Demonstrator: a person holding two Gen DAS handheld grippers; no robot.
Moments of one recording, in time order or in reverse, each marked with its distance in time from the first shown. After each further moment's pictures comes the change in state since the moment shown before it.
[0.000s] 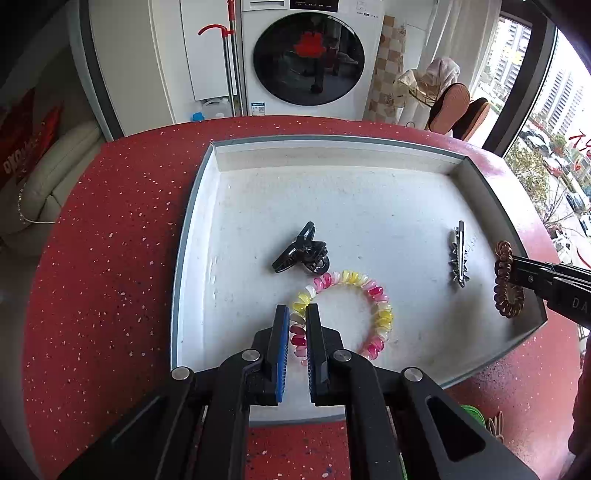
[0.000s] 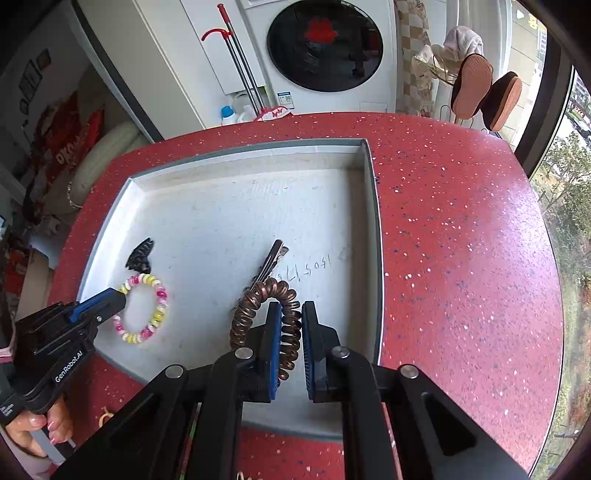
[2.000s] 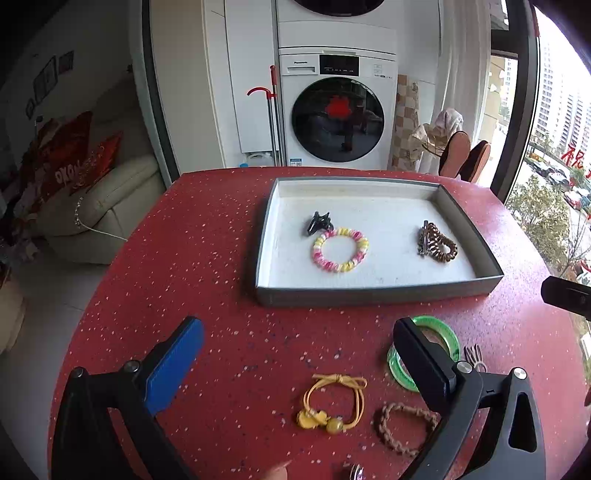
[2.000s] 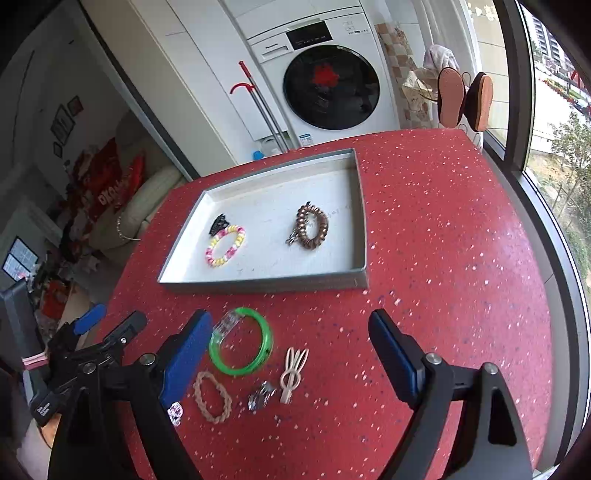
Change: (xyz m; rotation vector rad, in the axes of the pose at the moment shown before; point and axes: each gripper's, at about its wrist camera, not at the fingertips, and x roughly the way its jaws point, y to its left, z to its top) left arm -0.107 -0.001 -0.095 -0.045 -0.252 0.128; right arm -0.121 -0.001 -0.128 0.073 -0.205 0.184
